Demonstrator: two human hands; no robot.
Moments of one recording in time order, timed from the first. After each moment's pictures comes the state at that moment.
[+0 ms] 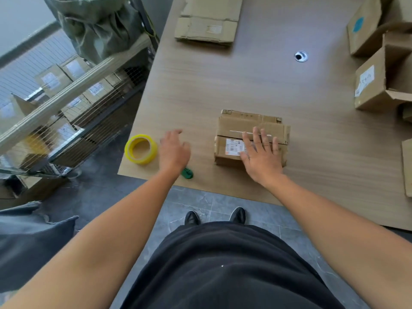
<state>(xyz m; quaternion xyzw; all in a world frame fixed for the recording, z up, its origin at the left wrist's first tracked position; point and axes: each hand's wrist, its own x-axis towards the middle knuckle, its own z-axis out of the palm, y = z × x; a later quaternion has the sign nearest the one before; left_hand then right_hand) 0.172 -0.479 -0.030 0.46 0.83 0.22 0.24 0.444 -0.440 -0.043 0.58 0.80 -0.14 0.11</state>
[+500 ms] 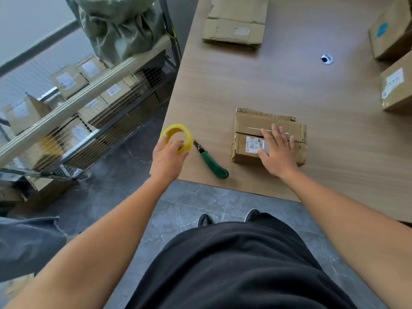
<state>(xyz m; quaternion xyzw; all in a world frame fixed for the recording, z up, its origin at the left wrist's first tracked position) 0.042 -0.538 -0.030 0.58 0.78 0.14 0.18 0.373 -0.449 -0.034 0.62 0.75 -0.23 0.00</state>
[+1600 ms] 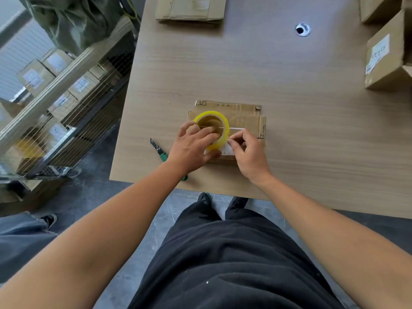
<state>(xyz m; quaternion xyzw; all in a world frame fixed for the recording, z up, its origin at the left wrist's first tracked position) 0.213 -0.452 -0.022 0.82 0.56 0.10 0.04 0.411 -0.443 -0.010 0.57 0.62 -0.44 -0.32</state>
